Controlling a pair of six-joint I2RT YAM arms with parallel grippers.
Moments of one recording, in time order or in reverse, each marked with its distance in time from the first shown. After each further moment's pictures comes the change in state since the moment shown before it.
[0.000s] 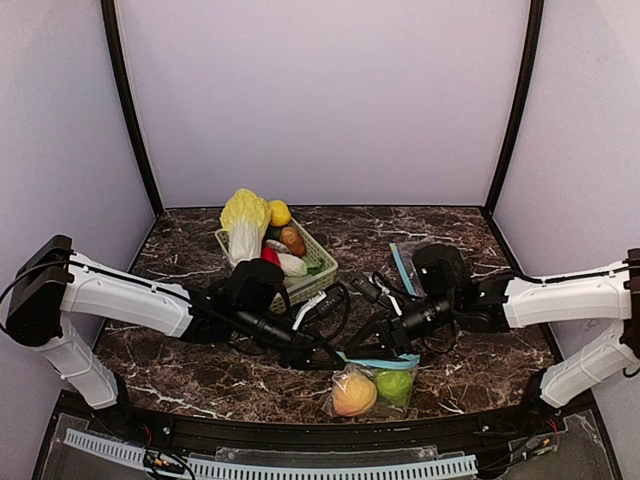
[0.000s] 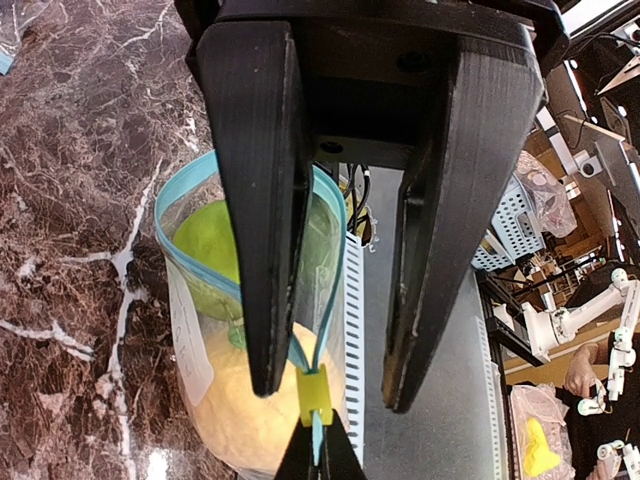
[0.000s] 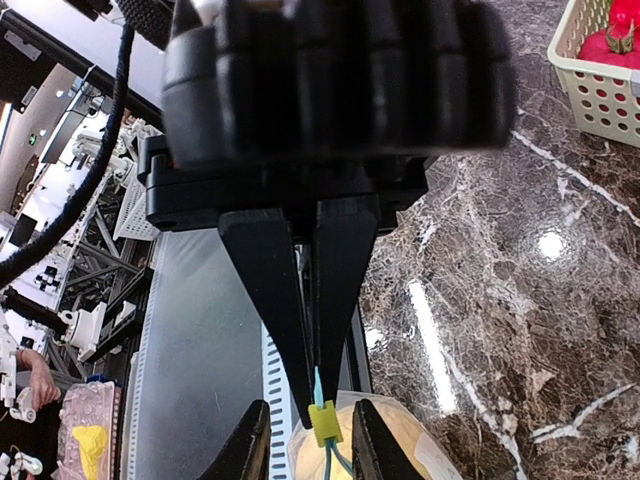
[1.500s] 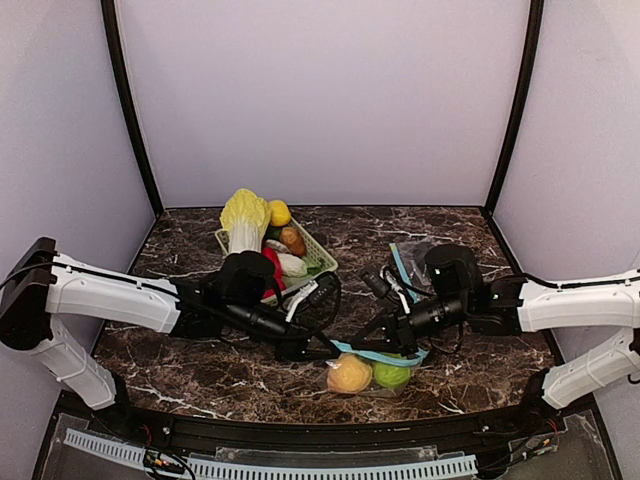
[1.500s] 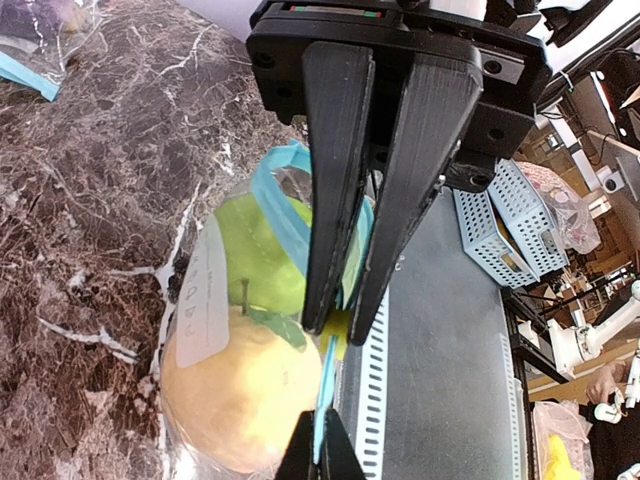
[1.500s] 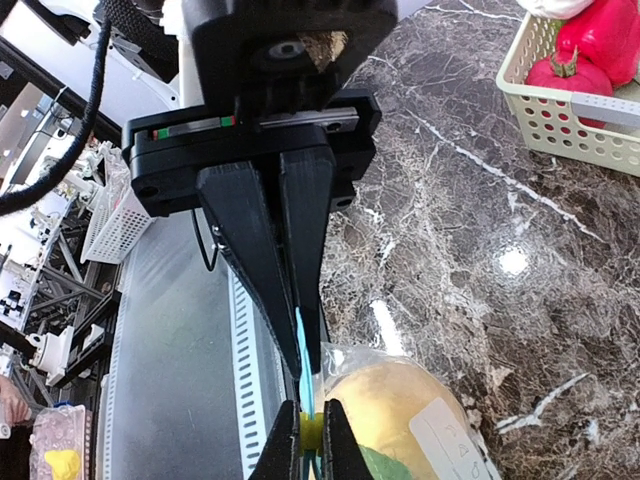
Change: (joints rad) left arm 0.022 -0.067 -0.001 -0.048 -0.082 0.031; right arm 0.006 -0.090 -0.035 -0.010 0.116 0.002
